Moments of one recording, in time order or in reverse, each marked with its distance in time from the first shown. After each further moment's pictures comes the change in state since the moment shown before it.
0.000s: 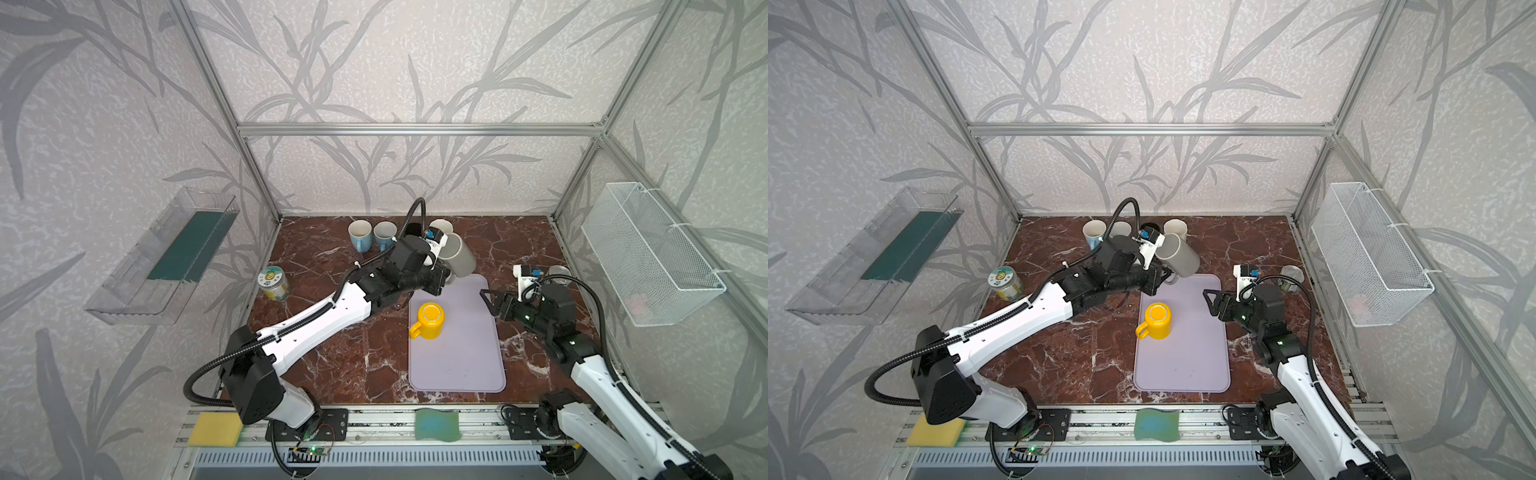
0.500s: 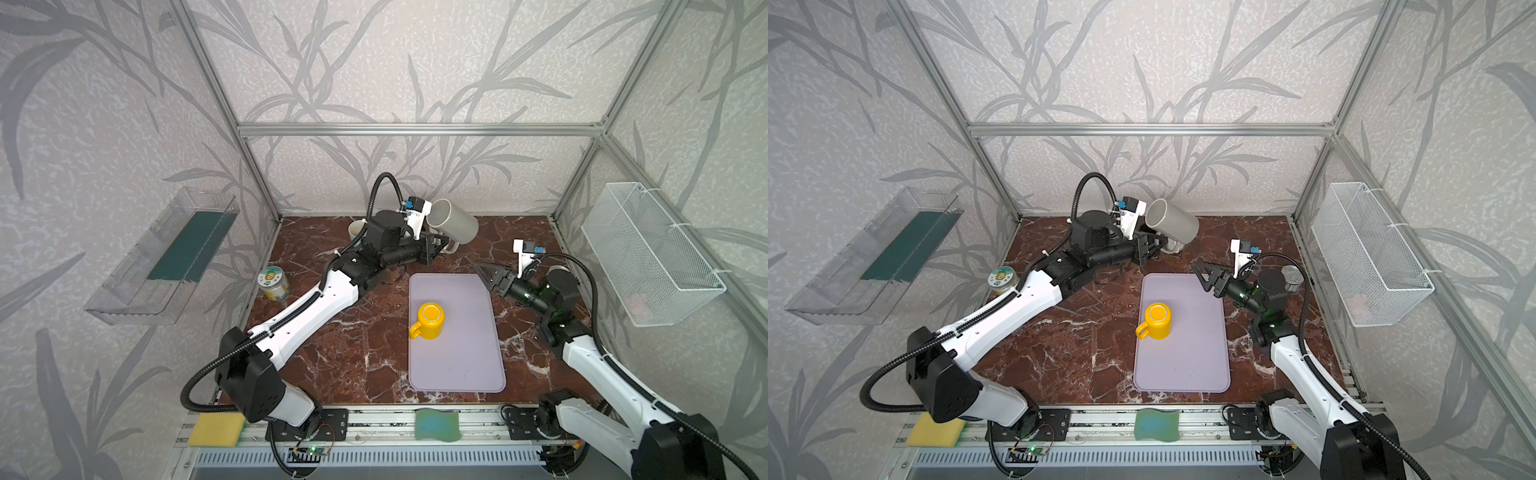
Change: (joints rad) left arm 0.129 -0.001 0.046 0.229 0.254 -0.125; right arm -0.001 0.164 0.074 0.505 -0.207 0.287
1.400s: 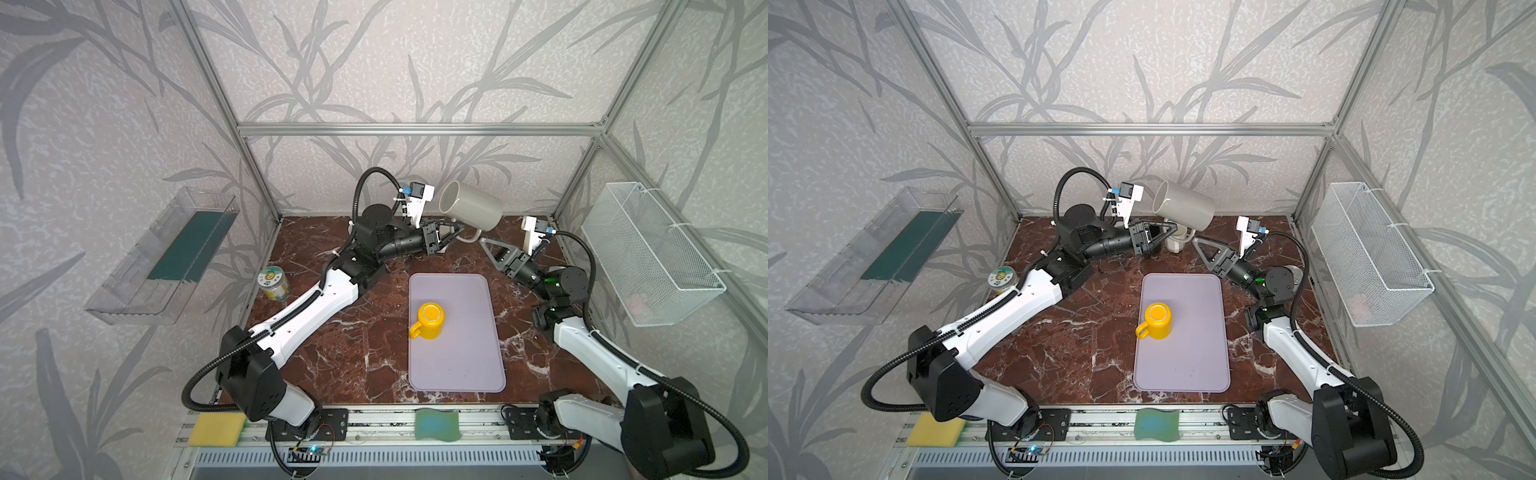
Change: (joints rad) left arm 0.013 0.012 0.000 0.354 0.260 -0.258; right arm 0.000 0.180 0.097 0.566 -0.091 0.373
